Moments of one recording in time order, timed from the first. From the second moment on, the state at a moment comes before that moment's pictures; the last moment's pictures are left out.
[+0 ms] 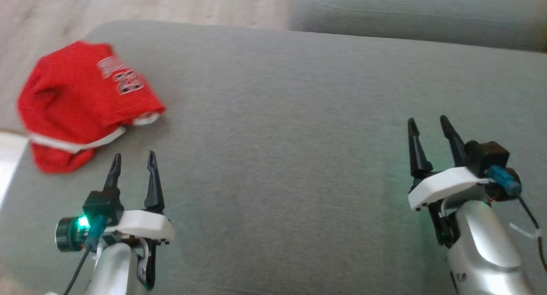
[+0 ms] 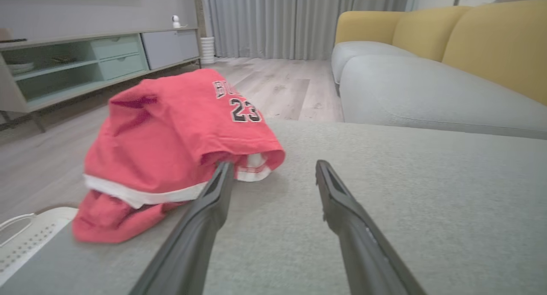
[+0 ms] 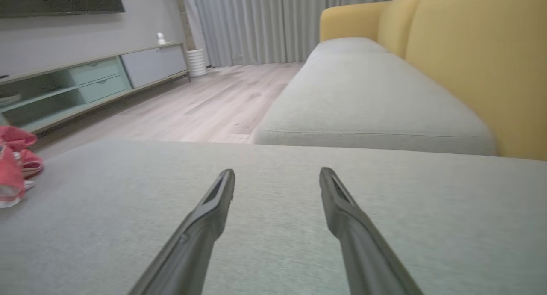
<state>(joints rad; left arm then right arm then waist) -0.28 0.05 0.00 0.58 -0.09 -0.04 -0.25 -0.37 -0.09 0.05 0.64 0.14 0.13 -0.25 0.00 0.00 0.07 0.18</state>
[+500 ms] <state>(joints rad) -0.24 0.05 0.11 0.56 -0.11 -0.04 -0.25 -0.37 -0.08 0.14 0.66 0.16 0.13 -0.25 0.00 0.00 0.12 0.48</state>
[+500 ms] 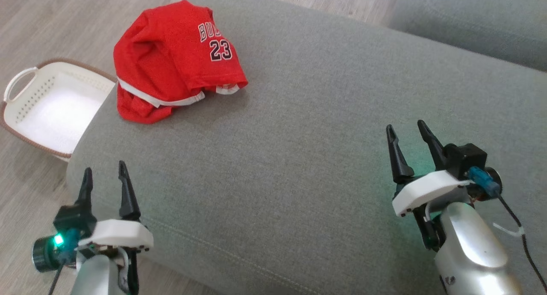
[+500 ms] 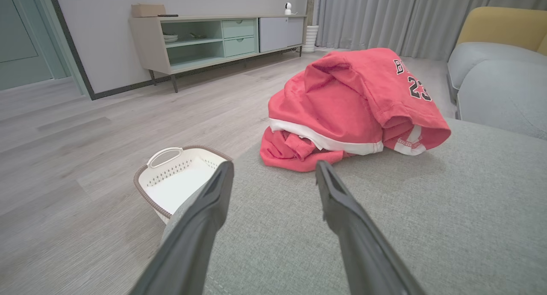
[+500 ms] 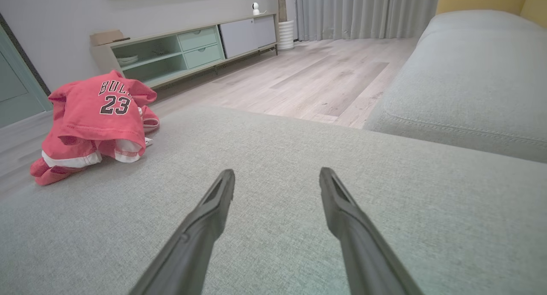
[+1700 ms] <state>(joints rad) -0.96 0.25 0.14 1.13 -0.27 -0.09 -0.10 -0.57 -0.21 0.25 0.51 0.19 0.13 -0.26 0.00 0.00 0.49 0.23</state>
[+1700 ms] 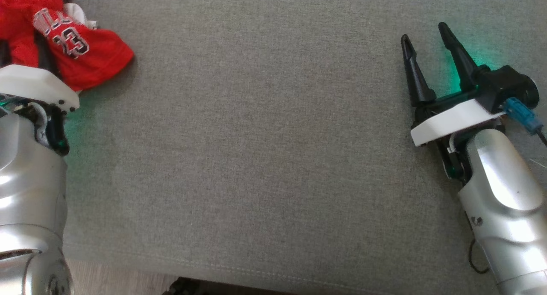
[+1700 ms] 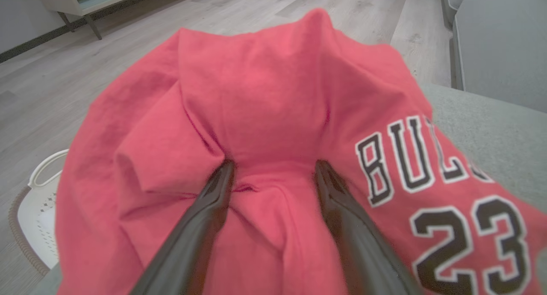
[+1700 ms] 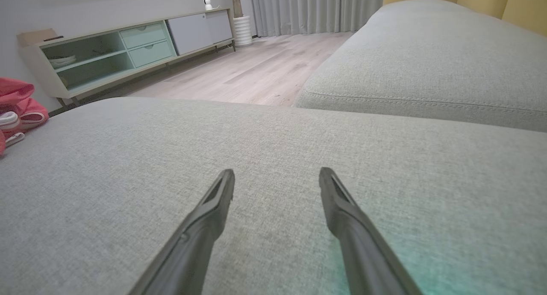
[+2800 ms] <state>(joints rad) -1.02 0.05 -0.37 0.68 -0.38 -0.13 -0.25 -0.43 -0.07 0.23 0.52 0.25 0.13 -0.26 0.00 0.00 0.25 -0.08</state>
